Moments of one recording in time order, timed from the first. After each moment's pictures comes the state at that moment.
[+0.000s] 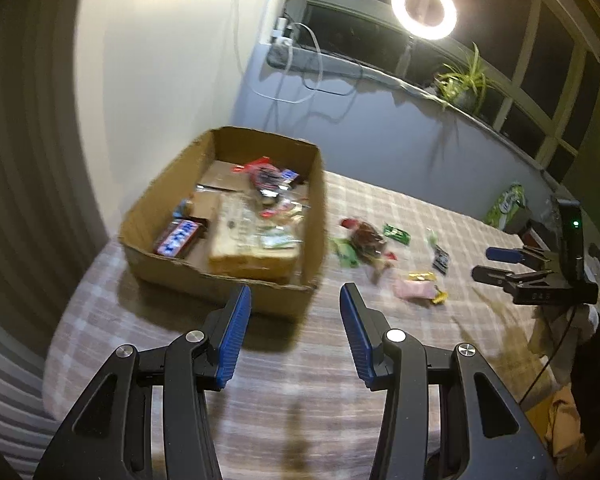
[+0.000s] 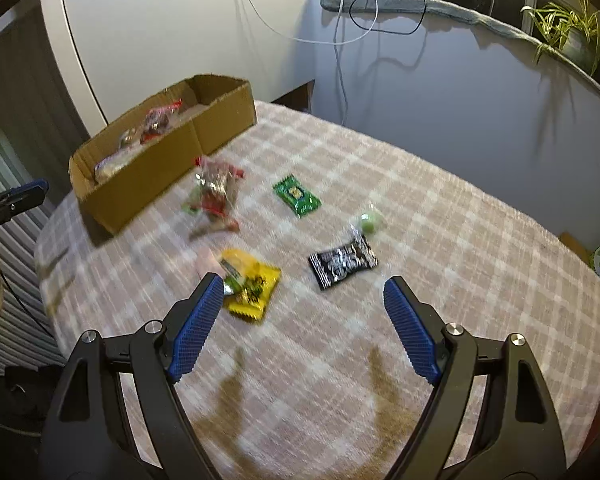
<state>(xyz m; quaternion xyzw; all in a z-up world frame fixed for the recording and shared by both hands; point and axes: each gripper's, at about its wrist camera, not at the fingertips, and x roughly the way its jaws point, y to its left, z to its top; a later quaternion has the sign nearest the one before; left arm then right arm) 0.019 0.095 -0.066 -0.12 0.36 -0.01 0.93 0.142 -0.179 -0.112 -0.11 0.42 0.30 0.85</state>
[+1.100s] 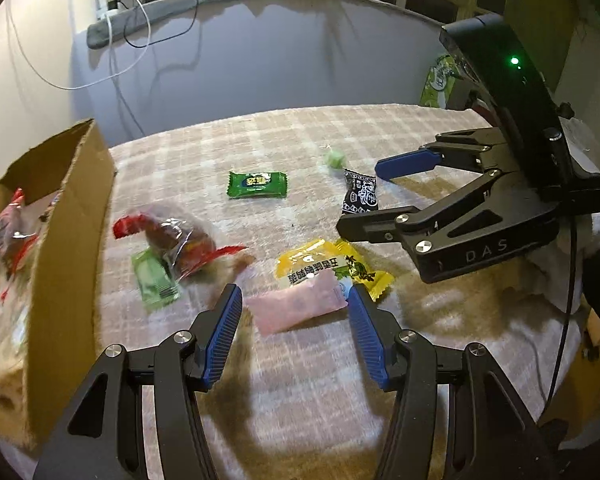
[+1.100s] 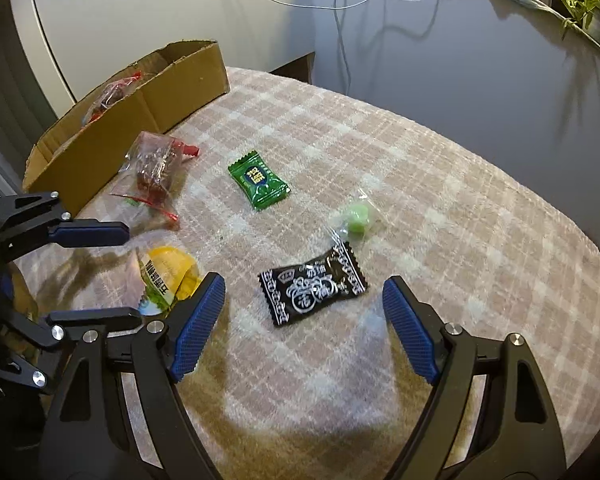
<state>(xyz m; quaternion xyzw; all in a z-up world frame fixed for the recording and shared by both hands) 0.125 -0.043 -0.129 0.05 0.44 -0.17 0.88 0.199 -0.164 -0.163 -0.12 0.45 0.31 0.83</state>
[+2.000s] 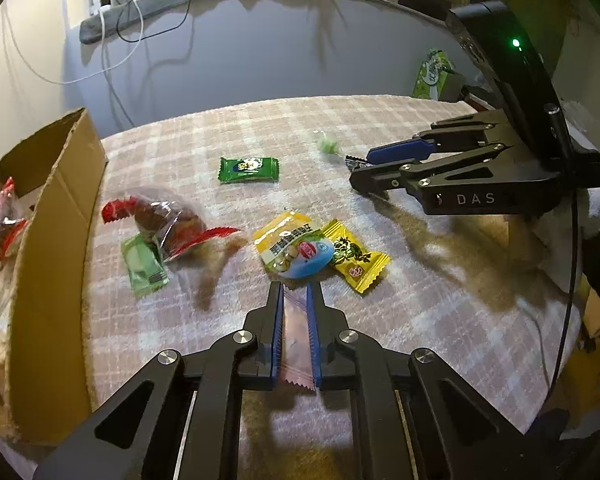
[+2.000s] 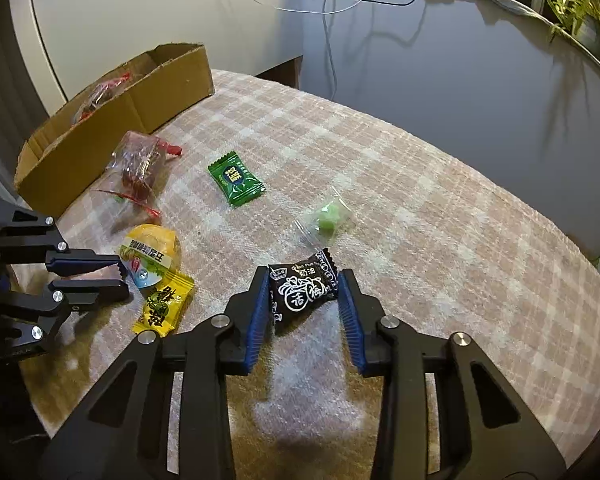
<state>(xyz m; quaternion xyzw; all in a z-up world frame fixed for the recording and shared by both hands) 0.115 -0.041 -0.134 0.04 0.44 -0.18 0.88 0.196 -0.181 -0.157 -0.13 0.44 0.29 0.84</state>
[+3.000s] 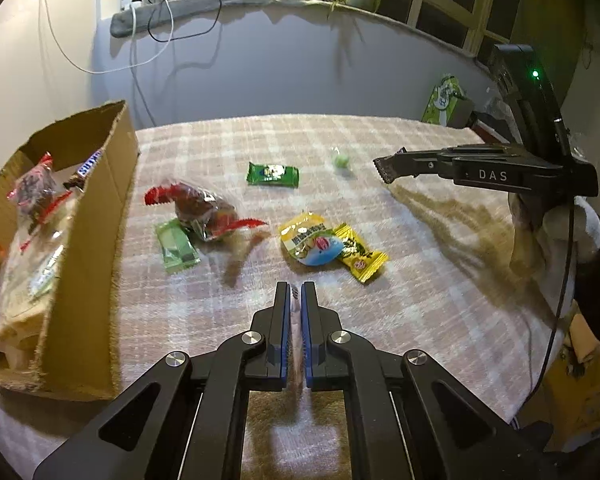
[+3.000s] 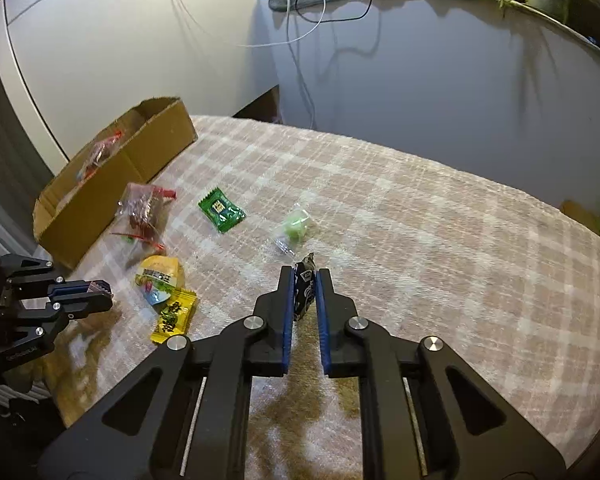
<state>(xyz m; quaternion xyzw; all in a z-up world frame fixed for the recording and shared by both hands) 0.095 -0.019 -0.117 0.00 0.42 -0.16 0.89 0.191 -0.222 -0.137 -0.04 0.42 0.28 0.86</state>
